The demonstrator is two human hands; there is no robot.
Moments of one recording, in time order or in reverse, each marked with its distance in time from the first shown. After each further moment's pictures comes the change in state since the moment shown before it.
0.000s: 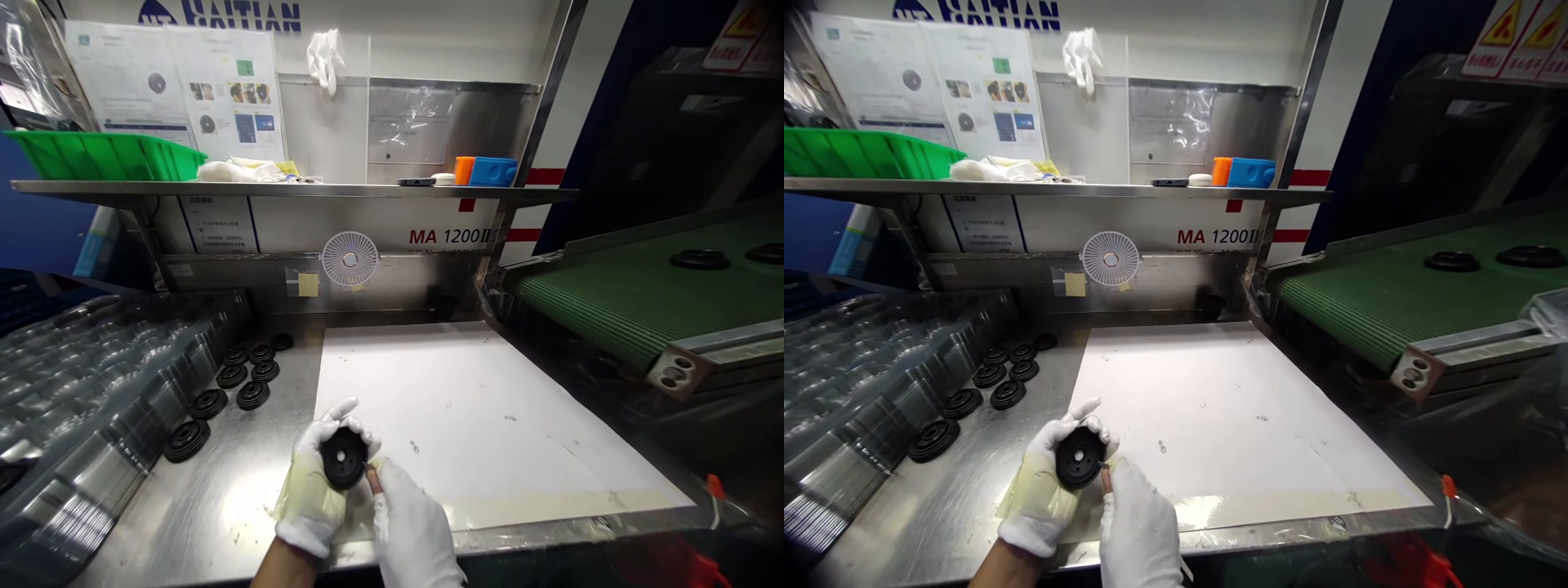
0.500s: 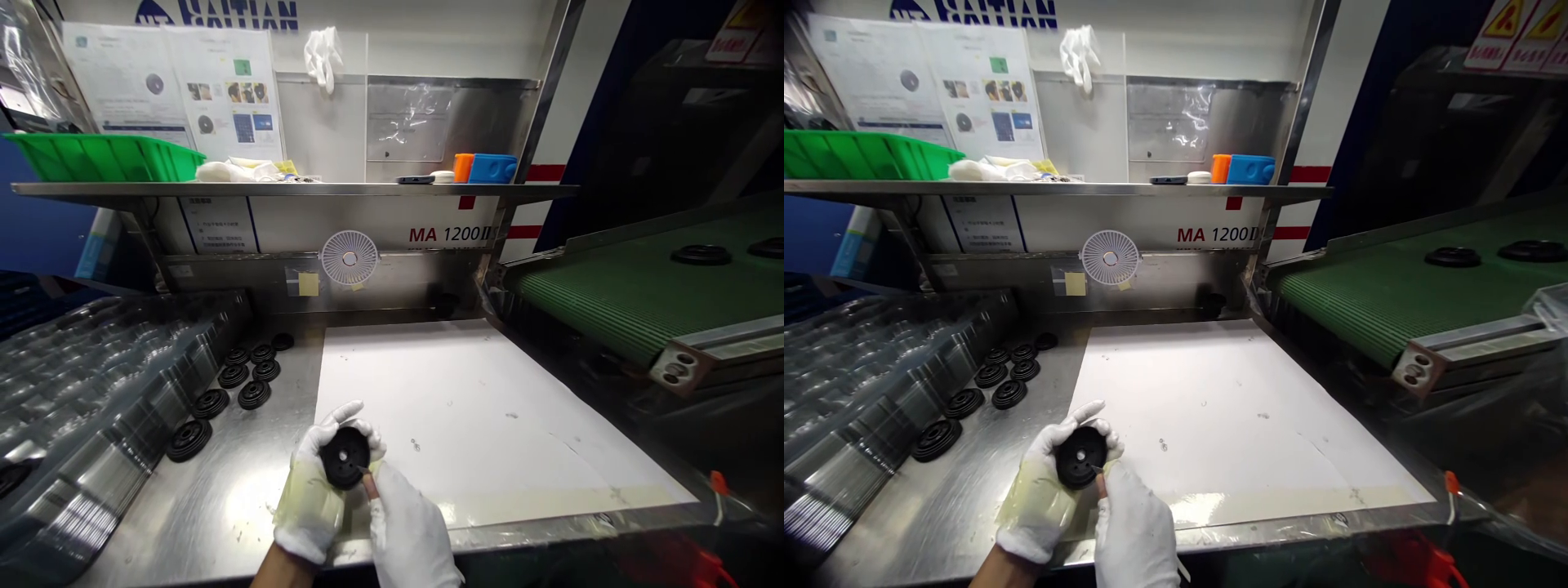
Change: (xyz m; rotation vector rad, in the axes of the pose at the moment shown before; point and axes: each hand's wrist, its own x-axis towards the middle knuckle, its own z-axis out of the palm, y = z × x) left_hand -0.009 -0.002 -0.001 0.037 -0.026 -0.016; right_hand -0.003 -0.003 0.002 -0.003 -0.010 -0.010
